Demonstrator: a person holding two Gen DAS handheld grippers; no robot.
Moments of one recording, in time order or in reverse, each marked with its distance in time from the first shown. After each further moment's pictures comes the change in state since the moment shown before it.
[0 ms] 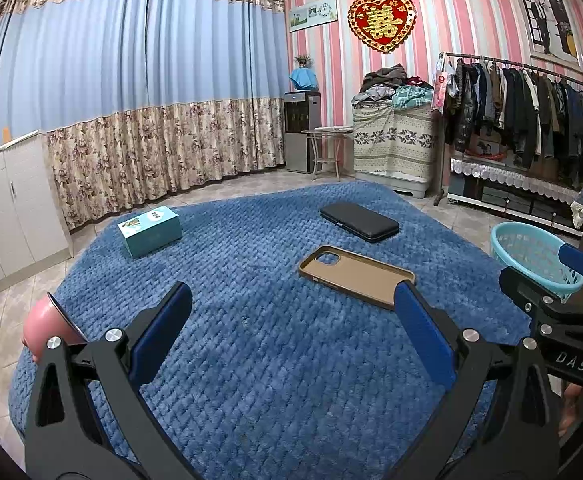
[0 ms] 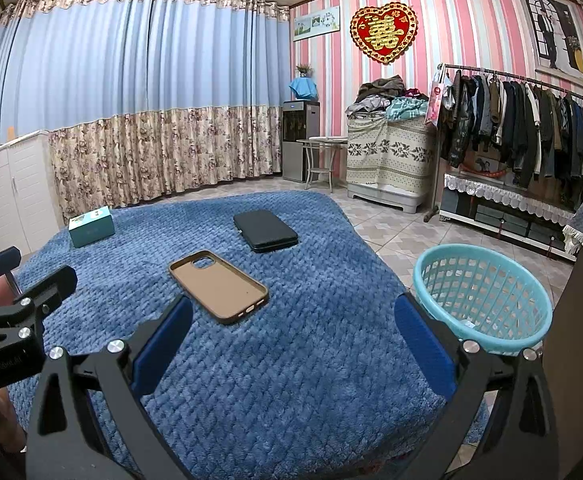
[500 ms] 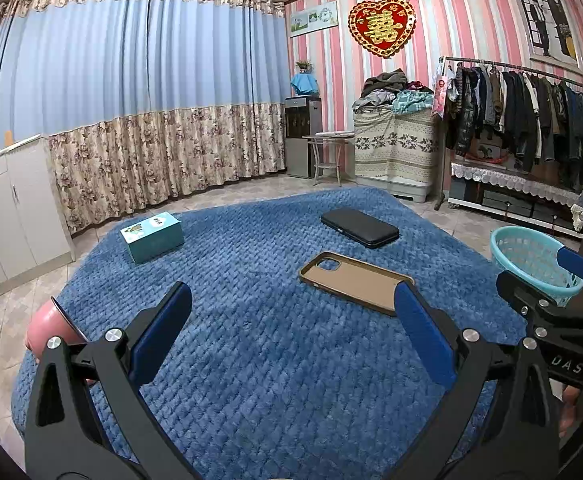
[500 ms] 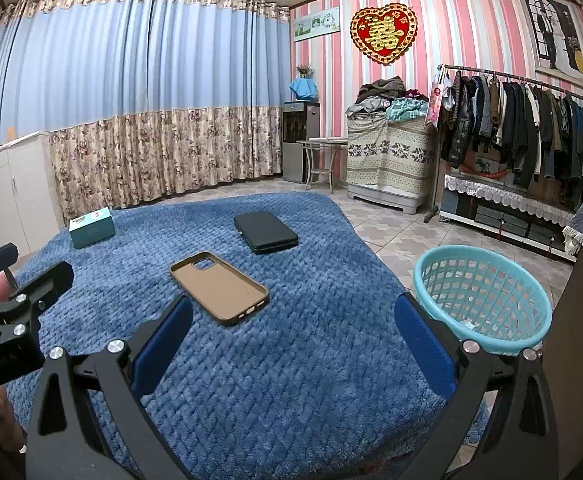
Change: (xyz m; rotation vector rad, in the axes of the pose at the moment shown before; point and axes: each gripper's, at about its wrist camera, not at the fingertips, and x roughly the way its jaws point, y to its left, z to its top) left arm 0.000 0.002 -0.002 0.004 -0.020 0.009; right arm 0.000 0.000 0.000 0.001 0.000 0.001
